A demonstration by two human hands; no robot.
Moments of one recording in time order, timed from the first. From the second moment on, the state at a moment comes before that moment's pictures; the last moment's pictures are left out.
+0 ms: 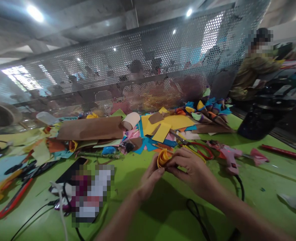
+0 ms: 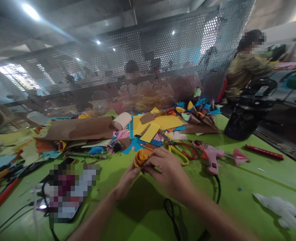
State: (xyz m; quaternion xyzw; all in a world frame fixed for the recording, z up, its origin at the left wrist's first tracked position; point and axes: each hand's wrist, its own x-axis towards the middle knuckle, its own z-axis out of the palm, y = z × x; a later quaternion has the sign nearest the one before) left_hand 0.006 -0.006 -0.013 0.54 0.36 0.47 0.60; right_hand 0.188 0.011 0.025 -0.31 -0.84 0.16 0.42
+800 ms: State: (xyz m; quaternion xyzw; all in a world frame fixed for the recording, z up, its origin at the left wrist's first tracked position) left_hand 0.008 0.004 -0.036 0.48 0.31 0.51 0.64; right_hand 0.190 0.010 0.024 -0.34 -0.83 0.07 0.43
